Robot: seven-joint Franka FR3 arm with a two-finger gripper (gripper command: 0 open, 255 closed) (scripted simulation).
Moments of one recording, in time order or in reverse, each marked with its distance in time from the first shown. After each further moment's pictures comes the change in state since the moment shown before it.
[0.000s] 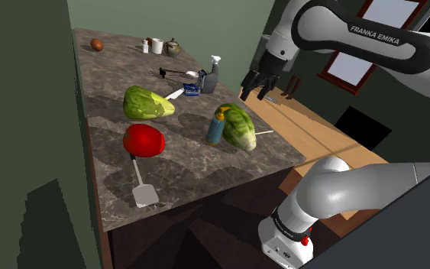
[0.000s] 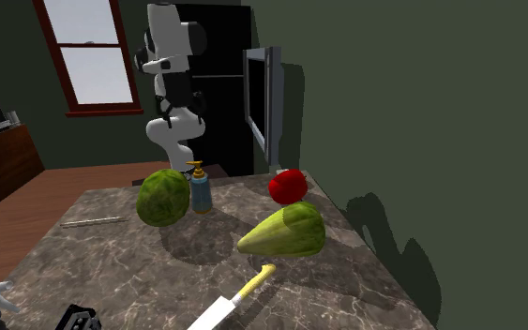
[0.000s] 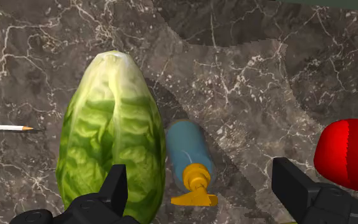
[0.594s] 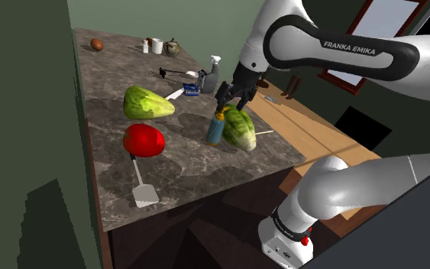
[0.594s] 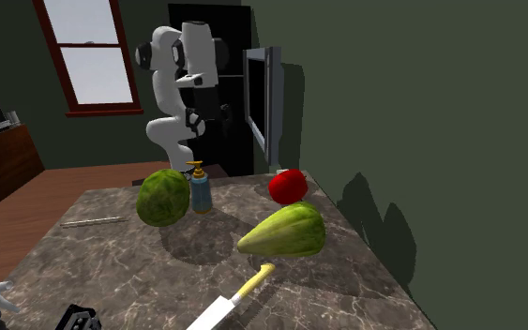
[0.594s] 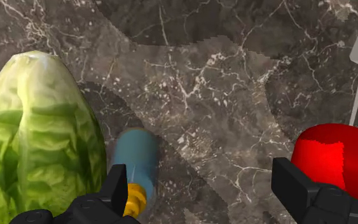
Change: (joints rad) arm 0.043 0.085 0.146 -0.055 0.070 0.134 0.164
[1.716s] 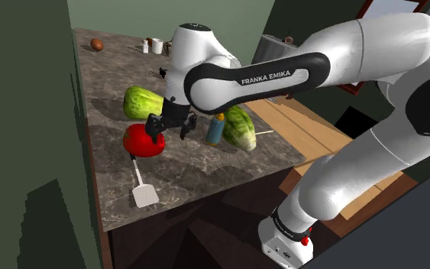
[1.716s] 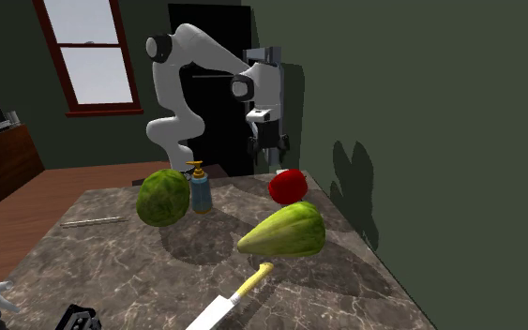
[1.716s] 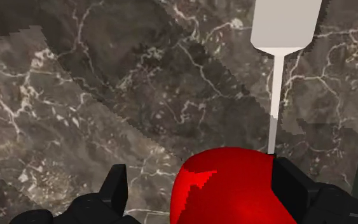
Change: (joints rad) arm 0.035 0.477 0.350 0.144 -0.017 0.309 0.445
